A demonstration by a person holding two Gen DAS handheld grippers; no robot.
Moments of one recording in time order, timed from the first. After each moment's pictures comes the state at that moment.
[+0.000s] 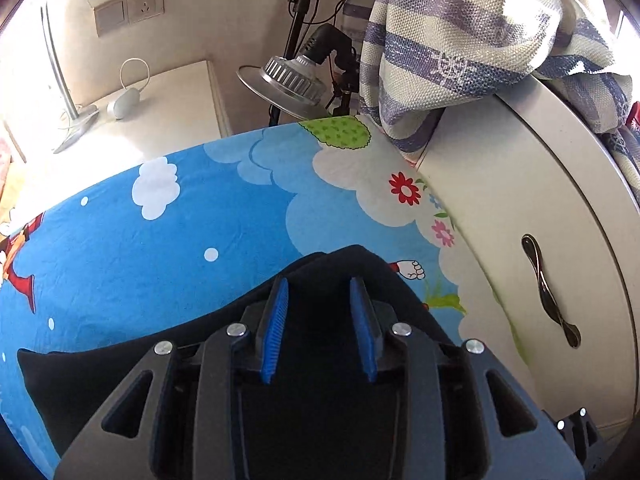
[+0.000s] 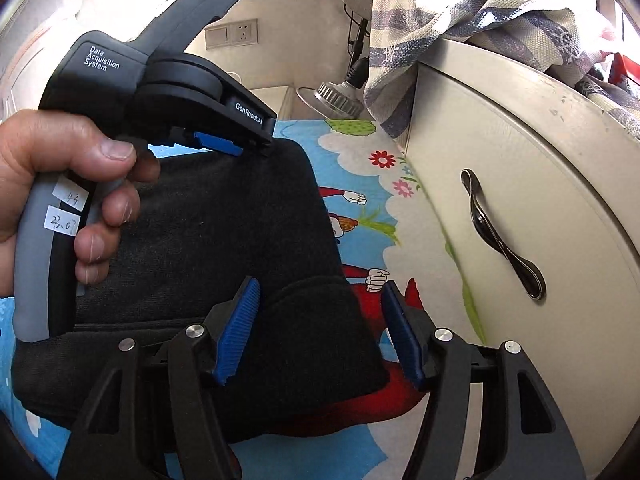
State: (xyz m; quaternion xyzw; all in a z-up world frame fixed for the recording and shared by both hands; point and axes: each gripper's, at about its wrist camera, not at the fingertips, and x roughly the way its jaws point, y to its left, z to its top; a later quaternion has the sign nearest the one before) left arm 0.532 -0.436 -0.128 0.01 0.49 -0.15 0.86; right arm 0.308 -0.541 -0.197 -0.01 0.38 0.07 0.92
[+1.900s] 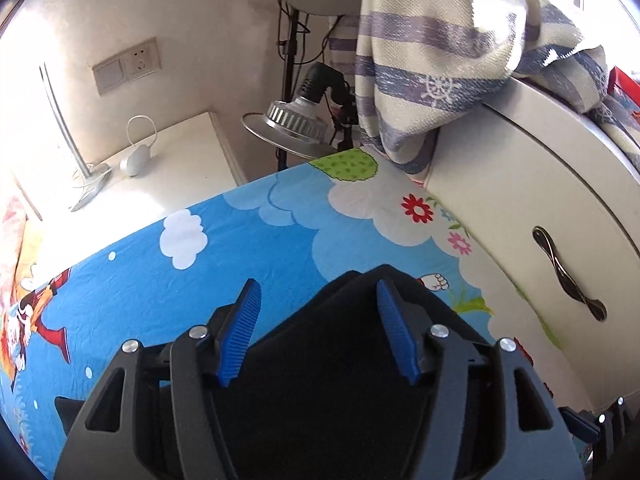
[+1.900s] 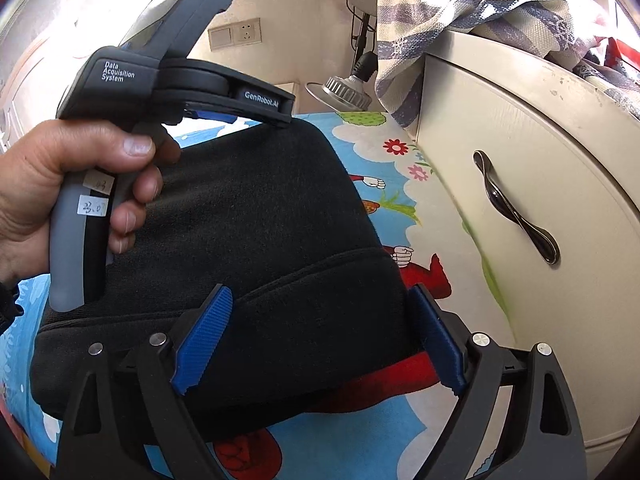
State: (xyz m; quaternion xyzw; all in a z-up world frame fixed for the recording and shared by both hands) left arm 0.524 -0.427 -0.112 0.08 0.41 -0.15 0.90; right arm 0.302 -0.533 -0.192 0.01 0.39 0.08 0.92
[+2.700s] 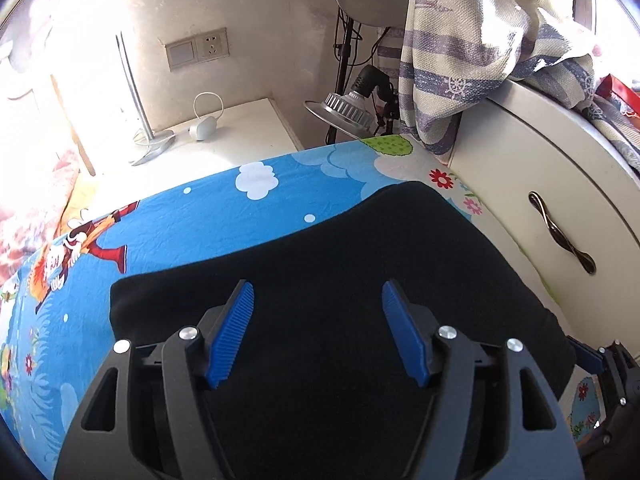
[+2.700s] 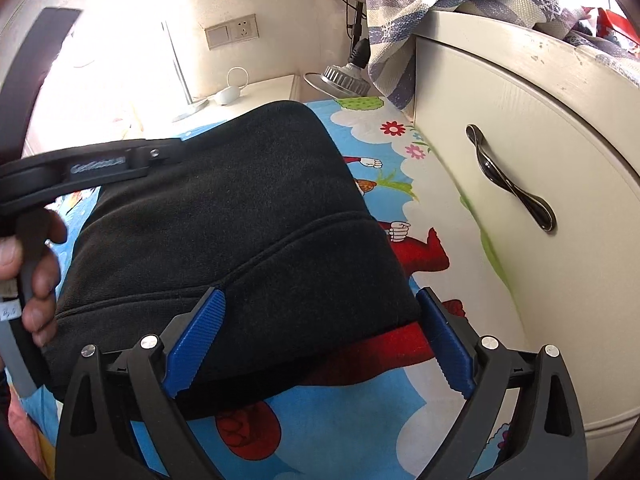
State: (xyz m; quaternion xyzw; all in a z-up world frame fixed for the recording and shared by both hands) left arm 0.419 -0.366 -0.095 0.05 0.41 -0.09 0.91; right arm 0.289 -0.546 -0.195 0.05 0.41 0.09 0.90
